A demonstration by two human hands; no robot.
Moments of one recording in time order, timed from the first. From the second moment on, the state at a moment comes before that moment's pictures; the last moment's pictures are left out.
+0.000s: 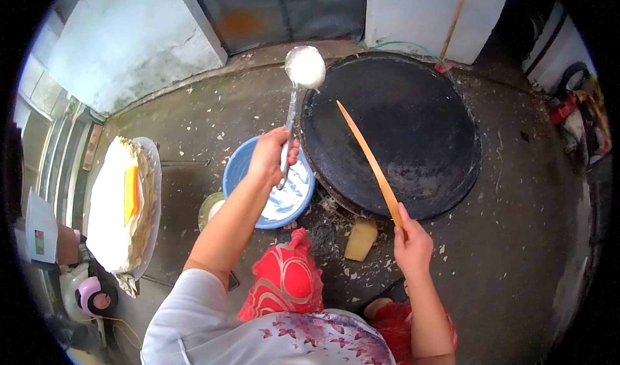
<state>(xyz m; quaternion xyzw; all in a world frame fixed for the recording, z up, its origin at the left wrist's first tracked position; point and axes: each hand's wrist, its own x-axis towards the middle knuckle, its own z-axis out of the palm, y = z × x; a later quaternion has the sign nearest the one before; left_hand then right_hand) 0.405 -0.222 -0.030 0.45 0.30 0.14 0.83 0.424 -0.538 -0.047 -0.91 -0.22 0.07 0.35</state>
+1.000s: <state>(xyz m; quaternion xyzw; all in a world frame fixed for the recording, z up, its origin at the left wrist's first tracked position) 0.471 -0.202 -0.044 0.44 0.31 0.12 0.83 0.504 -0.506 -0.083 -0.86 -0.45 -0.16 0.16</state>
